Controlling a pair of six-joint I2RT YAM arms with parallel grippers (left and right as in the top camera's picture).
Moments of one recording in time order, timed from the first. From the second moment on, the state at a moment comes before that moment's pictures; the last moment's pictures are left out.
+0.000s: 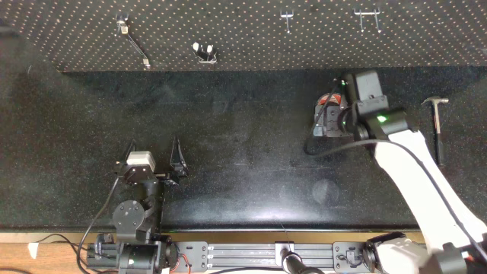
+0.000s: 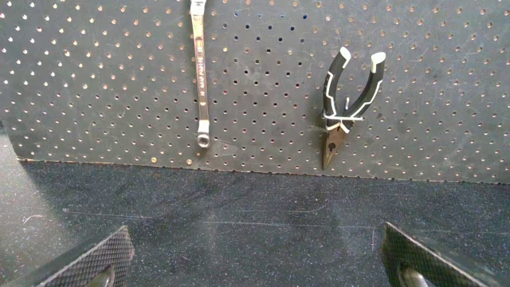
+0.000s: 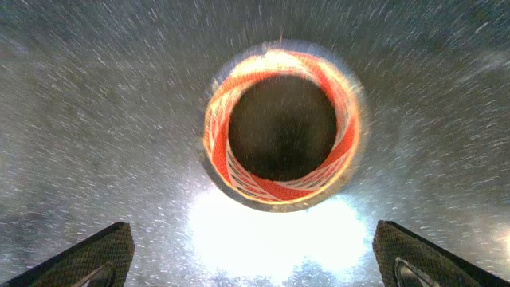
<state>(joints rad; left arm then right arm) -0.02 0.01 0.01 -0.07 -0.04 -0.07 0.24 1.42 0.99 -0.72 -0.07 0.24</state>
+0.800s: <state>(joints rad) -0.02 0.01 0.01 -0.07 -0.04 -0.07 0.28 1.73 1.07 -0.58 -0.07 0.13</state>
